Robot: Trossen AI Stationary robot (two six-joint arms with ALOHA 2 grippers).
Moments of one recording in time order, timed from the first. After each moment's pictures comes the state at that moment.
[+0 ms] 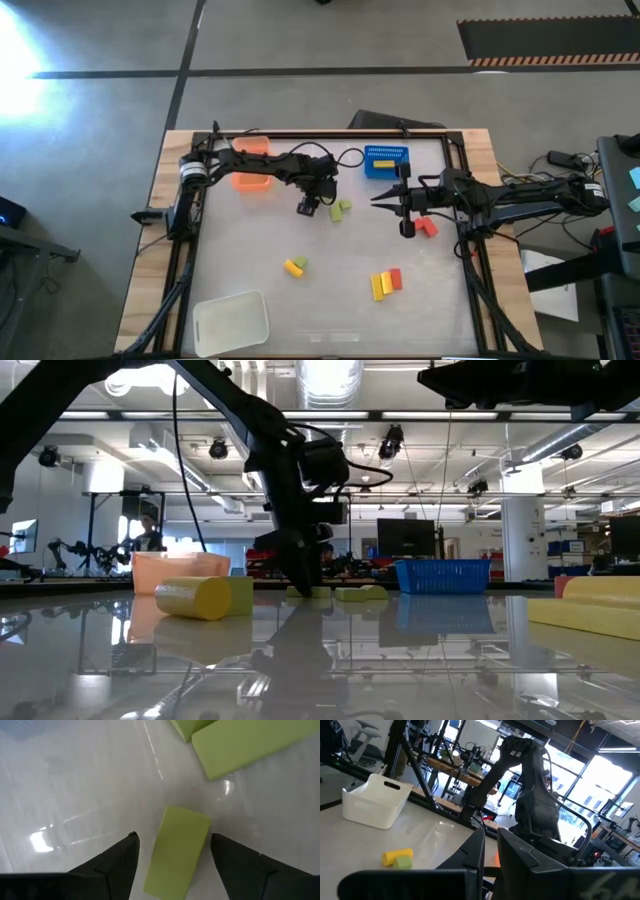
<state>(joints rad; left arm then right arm) 0.29 2.03 1.41 -0.56 0.00 0.62 -0.09 0.93 0.44 0.51 -0.21 -0.44</state>
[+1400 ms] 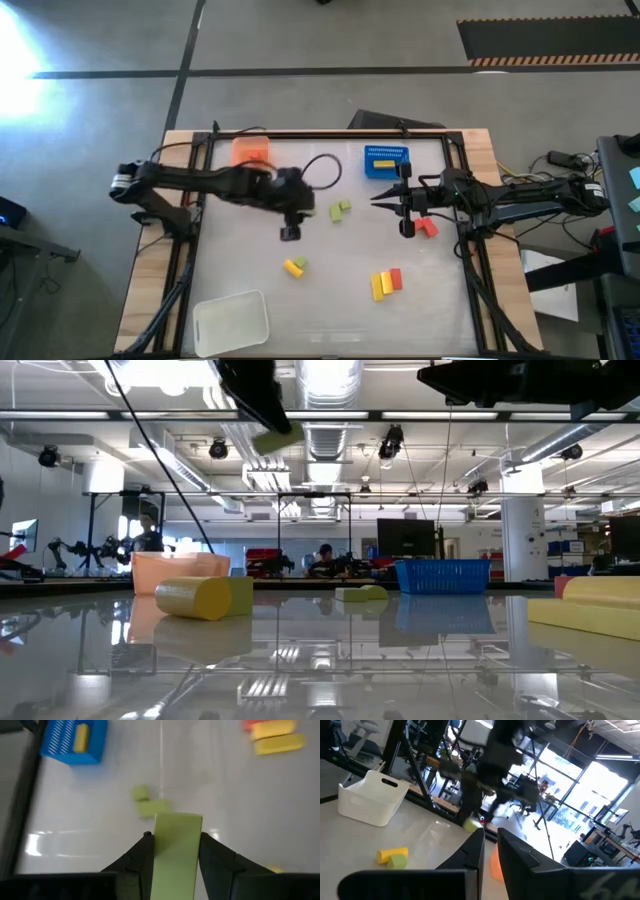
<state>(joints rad) -0.06 1.50 1.40 -0.80 -0.17 0.00 -0.09 0.92 0.45 0.51 -0.21 -0.48</state>
